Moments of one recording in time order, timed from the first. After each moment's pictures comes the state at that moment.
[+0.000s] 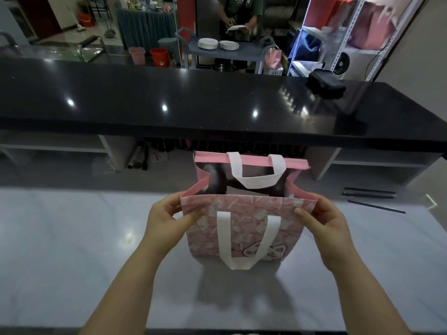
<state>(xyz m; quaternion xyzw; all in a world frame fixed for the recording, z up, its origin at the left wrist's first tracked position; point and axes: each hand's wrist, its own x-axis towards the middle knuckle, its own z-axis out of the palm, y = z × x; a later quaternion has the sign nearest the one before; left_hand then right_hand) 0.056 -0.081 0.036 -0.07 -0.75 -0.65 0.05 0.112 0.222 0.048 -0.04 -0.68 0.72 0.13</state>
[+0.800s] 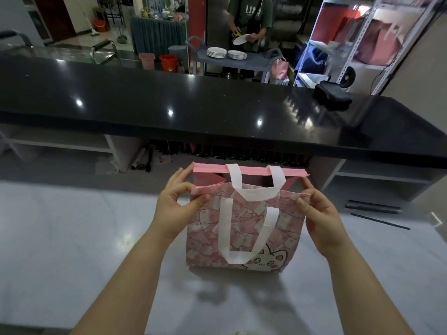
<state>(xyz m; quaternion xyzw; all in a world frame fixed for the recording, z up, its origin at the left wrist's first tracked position) 0.026 -0.070 0.040 -0.09 -0.77 -0.63 0.08 0.065 0.234 0.044 -0.01 -0.67 0.74 0.07</state>
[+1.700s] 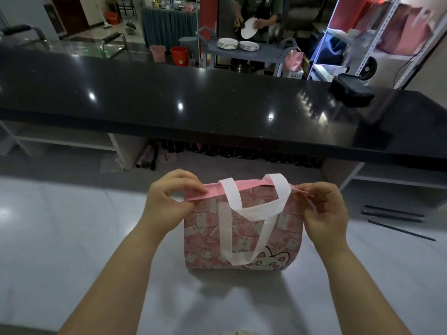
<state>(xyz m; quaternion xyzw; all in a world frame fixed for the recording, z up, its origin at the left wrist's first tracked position) 0.004 -0.089 0.054 -0.22 -0.80 -0.52 0.20 0.032 0.225 0.031 0.10 -0.78 0.55 0.29</state>
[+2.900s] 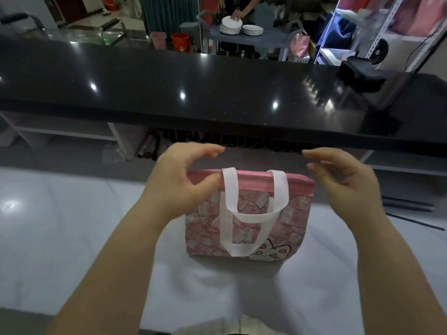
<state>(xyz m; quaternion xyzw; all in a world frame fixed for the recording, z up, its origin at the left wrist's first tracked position) 0.016 -0.070 0.107 -0.18 -0.88 -0.40 0.15 0.039 0.222 0.107 0.08 -0.86 0.46 0.22</state>
